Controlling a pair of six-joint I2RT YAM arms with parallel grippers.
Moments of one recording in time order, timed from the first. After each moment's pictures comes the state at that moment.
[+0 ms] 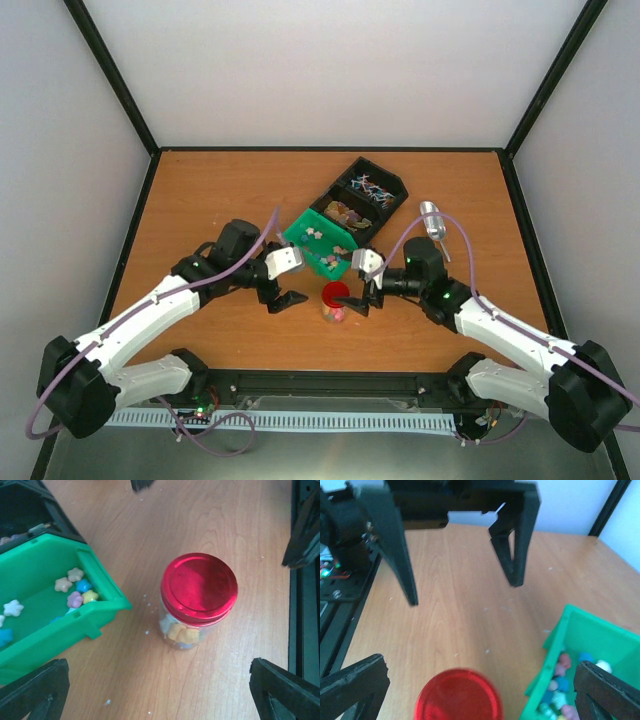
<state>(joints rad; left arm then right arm) -0.60 1.08 0.77 -0.50 0.52 0.44 0.64 1.05 0.48 0.16 -0.70 -0.41</state>
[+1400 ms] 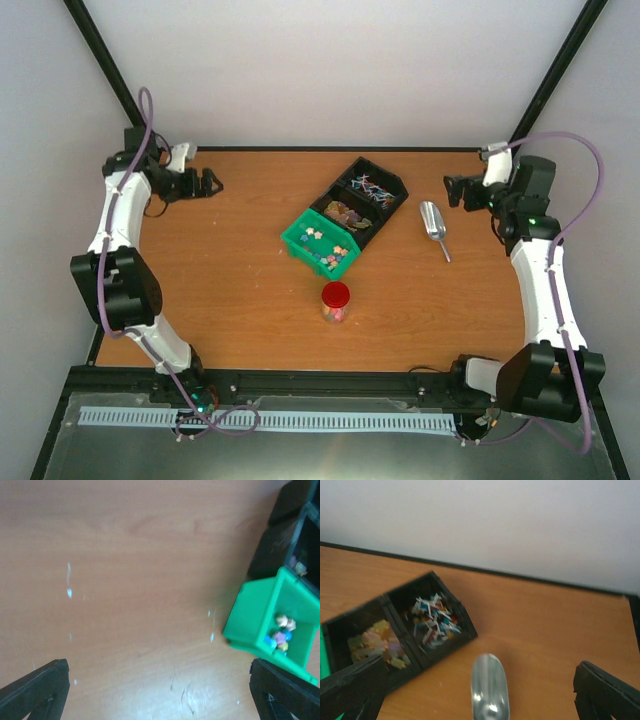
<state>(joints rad) 0.18 1.69 1.56 -0.97 0.51 0.10 -0.20 1.22 1.10 -0.39 -0.44 -0.15</state>
